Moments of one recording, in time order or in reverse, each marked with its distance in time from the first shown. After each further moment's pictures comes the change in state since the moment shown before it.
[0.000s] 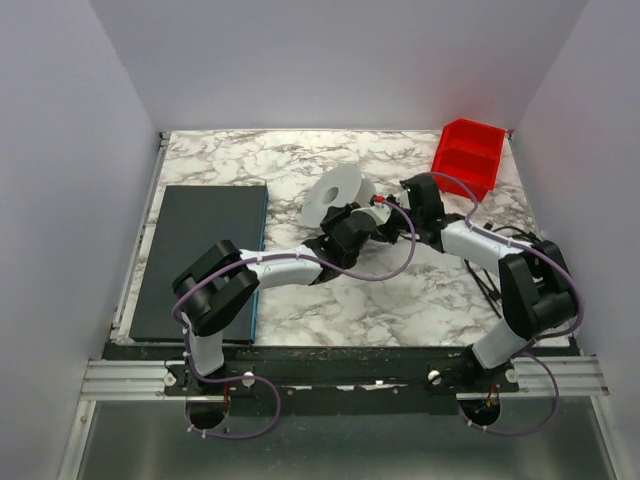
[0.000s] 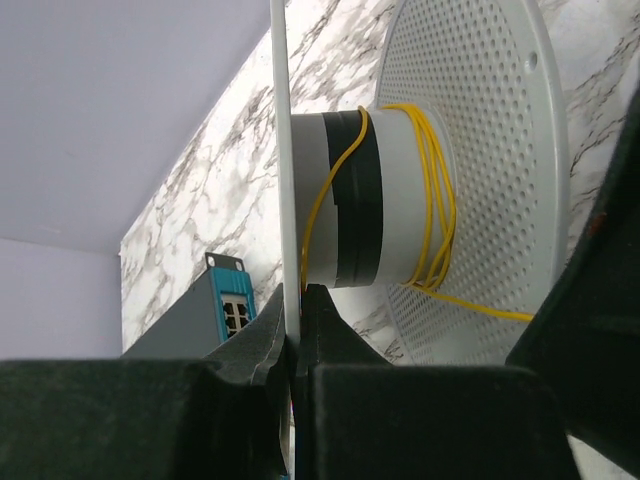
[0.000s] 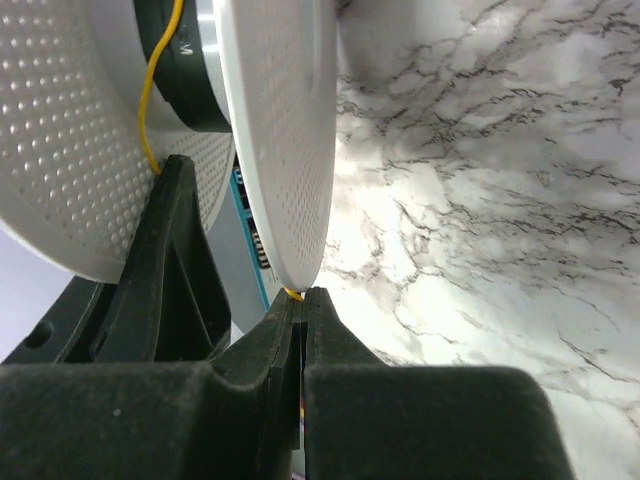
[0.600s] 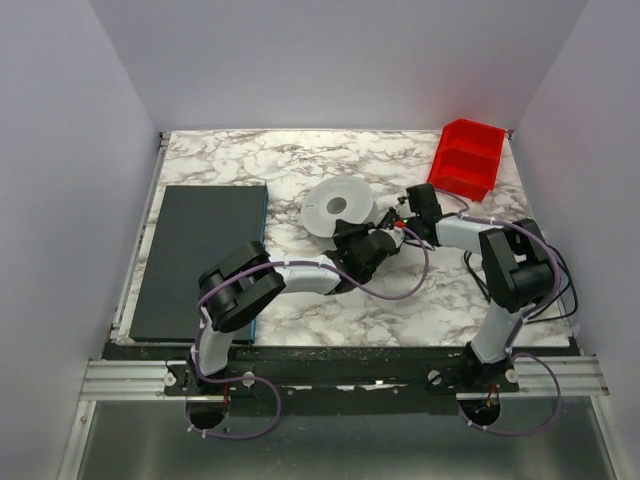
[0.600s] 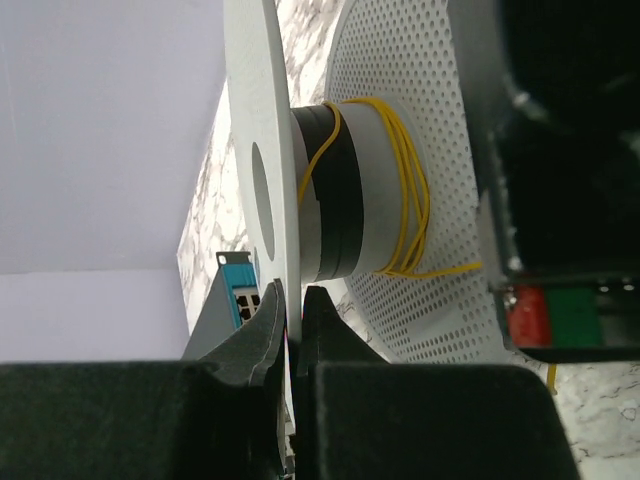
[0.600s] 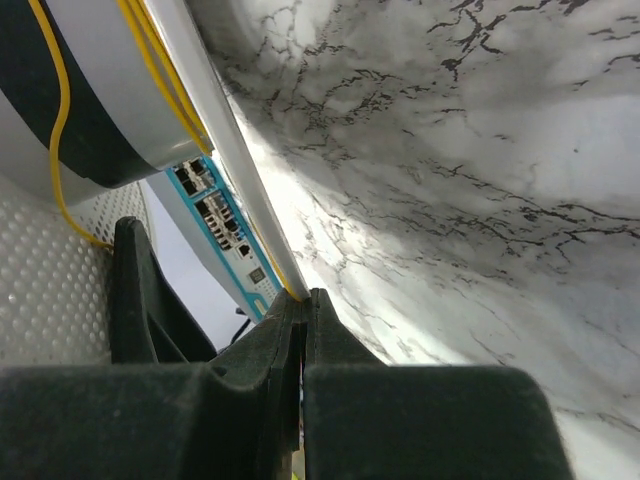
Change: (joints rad) left arm -0.094 0.136 0.042 -0.042 -0.095 0.149; right arm -0.080 0.196 0.033 -0.080 -0.164 -0.034
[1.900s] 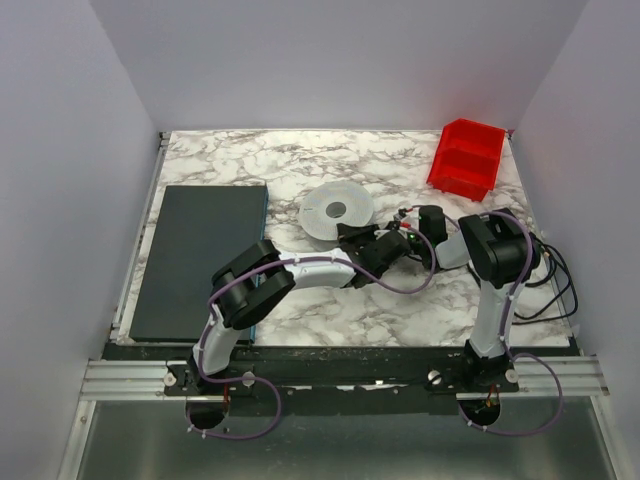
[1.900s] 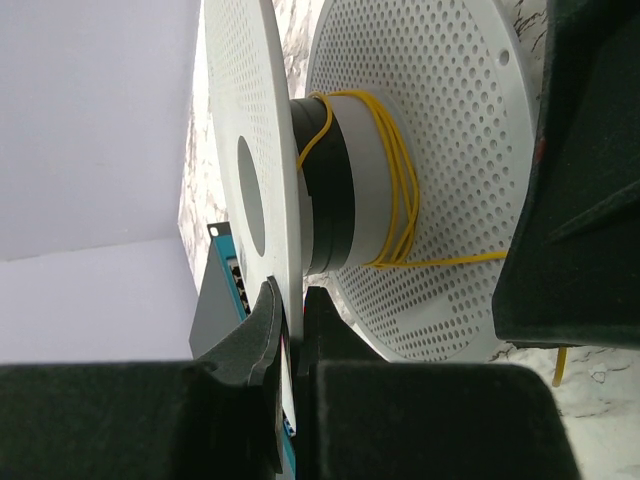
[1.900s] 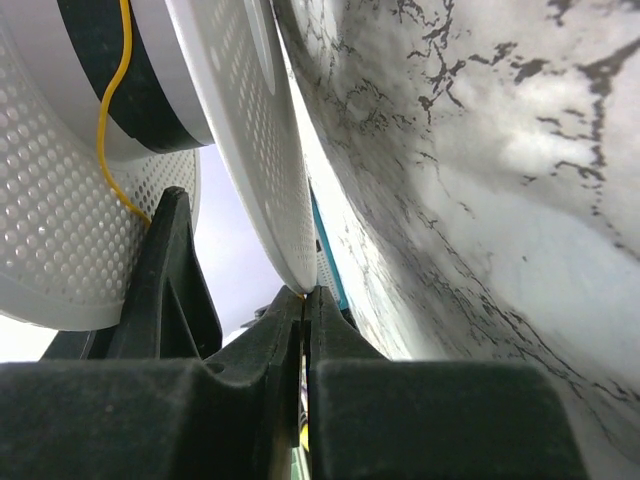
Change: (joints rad) left arm -0.019 0.084 0.188 -0.373 -0.035 -0.134; right arm -0.066 0.226 -0.248 0.837 -0.291 0.272
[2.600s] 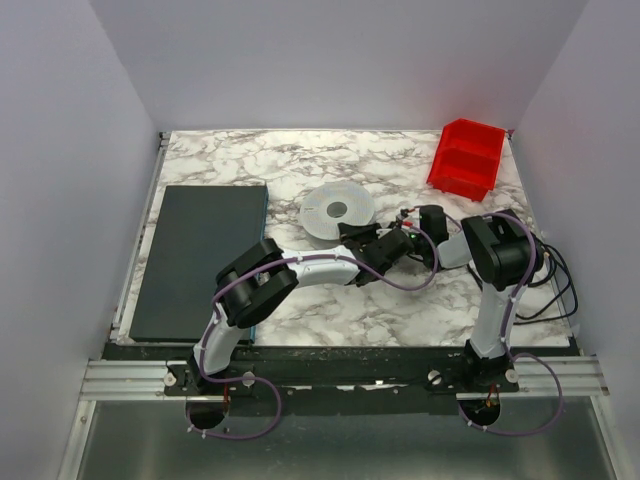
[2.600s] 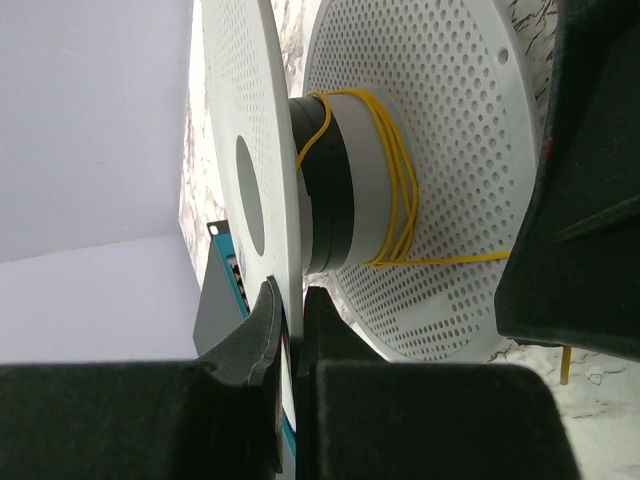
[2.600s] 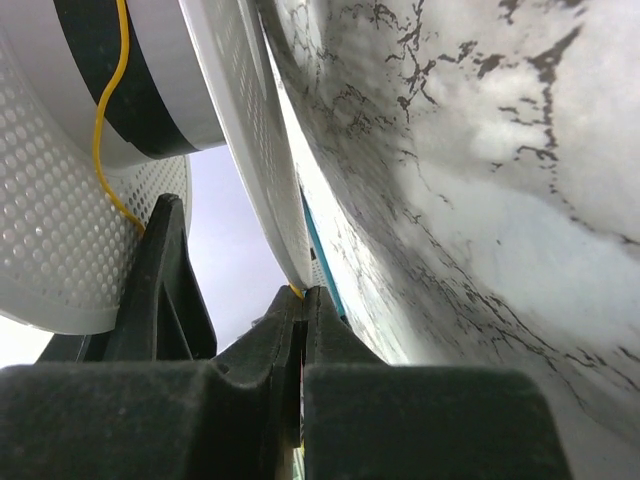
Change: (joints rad) left arm 0.008 0.035 0.068 -0.088 -0.001 -0.019; right arm -0.004 -0.029 0.002 -0.083 0.028 -0.032
